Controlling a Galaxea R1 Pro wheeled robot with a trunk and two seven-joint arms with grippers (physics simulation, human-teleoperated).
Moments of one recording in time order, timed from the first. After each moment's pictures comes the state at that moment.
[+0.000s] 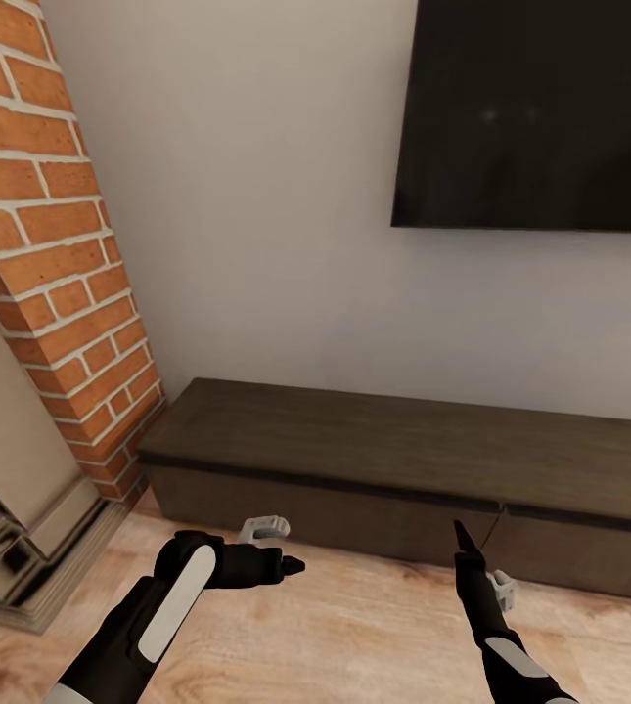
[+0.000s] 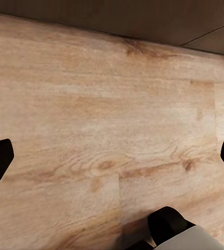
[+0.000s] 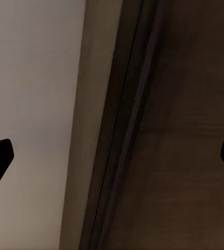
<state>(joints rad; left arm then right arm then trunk) -0.43 0.04 -0.34 -1.26 0.69 0.99 0.08 -0.52 -0.08 0.03 -0.25 -1.59 -0.12 0.76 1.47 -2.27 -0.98</state>
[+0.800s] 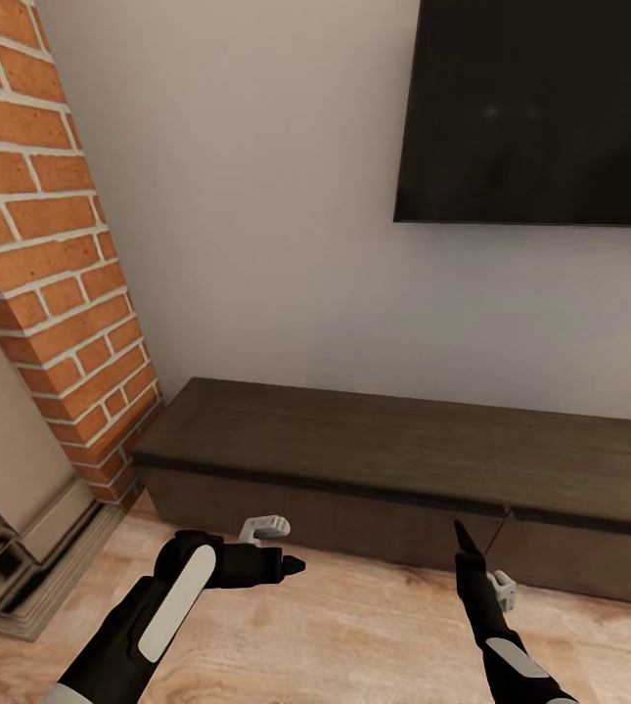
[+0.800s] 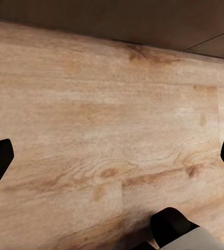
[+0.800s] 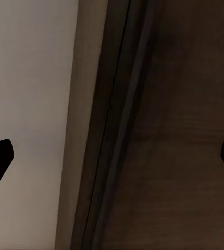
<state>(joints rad) -0.43 0.04 -0.34 -1.26 0.69 0.99 0.08 -0.52 -0.08 0.03 -0.25 -1.59 -0.12 0.76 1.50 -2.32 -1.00</state>
